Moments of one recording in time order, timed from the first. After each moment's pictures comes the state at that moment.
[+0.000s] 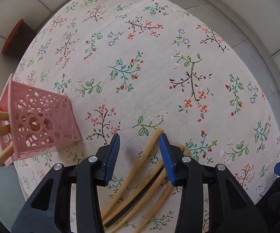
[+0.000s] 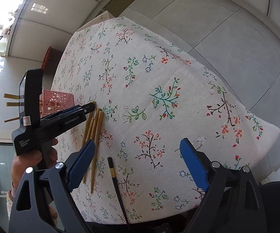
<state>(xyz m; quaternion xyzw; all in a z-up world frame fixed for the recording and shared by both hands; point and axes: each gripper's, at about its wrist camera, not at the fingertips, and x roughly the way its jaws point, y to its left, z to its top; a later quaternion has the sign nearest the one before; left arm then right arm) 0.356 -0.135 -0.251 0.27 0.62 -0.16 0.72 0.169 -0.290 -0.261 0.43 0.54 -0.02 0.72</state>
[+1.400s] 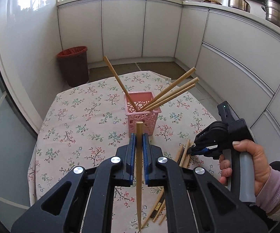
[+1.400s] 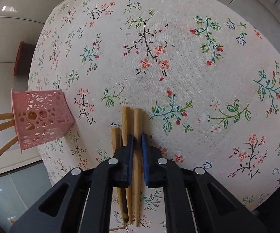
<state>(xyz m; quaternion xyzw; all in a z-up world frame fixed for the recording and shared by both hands) 0.231 0.062 -0.099 0.05 0.37 -0.16 0.91 0.277 -0.185 -0.296 0.44 0.61 -0.09 0.66</state>
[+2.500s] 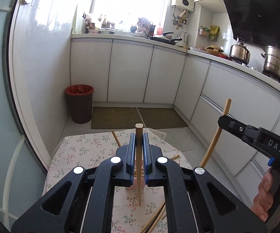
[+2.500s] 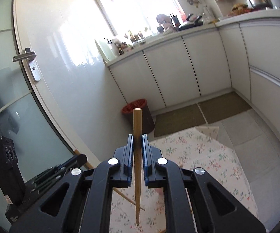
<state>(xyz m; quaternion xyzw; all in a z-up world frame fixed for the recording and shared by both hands) 0.236 0.078 0.042 -0.03 0.24 -0.15 0.96 0.208 -0.131 0.037 0.21 0.21 0.13 0.95</state>
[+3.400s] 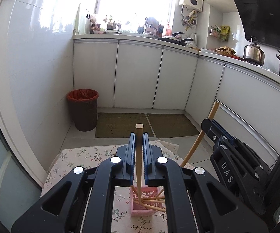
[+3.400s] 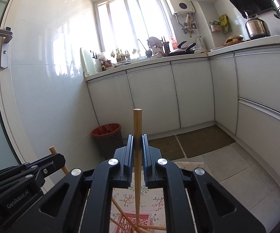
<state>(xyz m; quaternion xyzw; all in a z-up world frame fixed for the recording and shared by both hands) 0.319 0.054 0.012 -0.02 0.23 -0.12 0.97 0.304 -0.105 -0.019 0.13 0.12 0.03 0.98</state>
